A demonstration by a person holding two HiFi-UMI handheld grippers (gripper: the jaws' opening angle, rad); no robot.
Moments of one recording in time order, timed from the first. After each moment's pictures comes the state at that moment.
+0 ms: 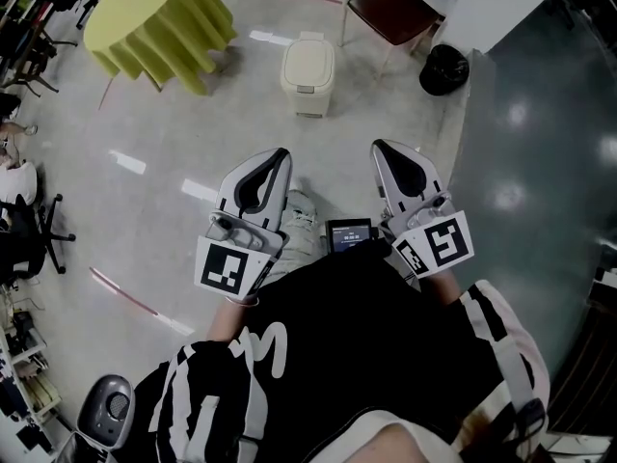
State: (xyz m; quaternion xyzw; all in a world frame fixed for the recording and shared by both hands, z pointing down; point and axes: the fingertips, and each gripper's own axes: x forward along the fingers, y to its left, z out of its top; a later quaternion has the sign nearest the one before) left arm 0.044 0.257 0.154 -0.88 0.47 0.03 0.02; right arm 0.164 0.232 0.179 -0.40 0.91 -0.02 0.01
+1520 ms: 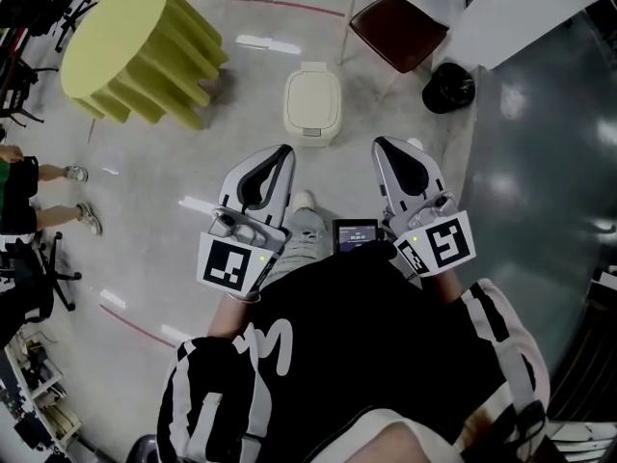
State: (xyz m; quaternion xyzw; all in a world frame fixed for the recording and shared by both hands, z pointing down) left arm -0.011 0.032 0.163 -0.90 0.43 0.04 0.00; right arm 0.107 0.019 0.180 -0.43 0.90 -0.02 -0.01
